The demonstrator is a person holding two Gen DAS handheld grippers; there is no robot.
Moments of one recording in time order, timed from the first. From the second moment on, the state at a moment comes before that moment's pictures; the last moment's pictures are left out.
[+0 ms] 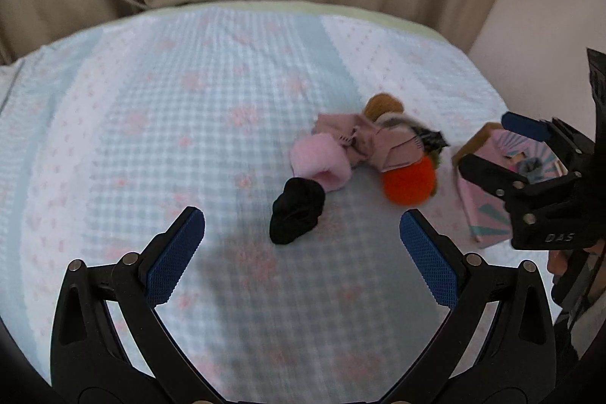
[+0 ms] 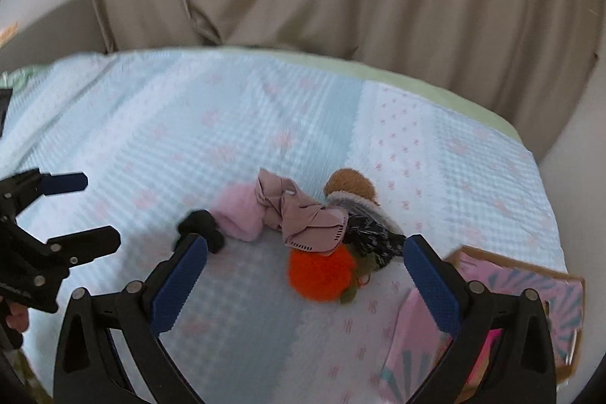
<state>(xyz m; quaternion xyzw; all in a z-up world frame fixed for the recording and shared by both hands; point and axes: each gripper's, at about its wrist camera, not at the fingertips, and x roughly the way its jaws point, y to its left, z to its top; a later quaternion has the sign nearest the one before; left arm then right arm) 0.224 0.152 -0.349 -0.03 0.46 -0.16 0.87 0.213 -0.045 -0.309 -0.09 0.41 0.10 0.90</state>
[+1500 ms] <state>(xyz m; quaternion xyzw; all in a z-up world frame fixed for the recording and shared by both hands) 0.301 0.128 -0.448 -0.02 0.50 -0.15 0.85 0.288 -0.013 -0.404 -0.17 0.44 0.22 0.85</state>
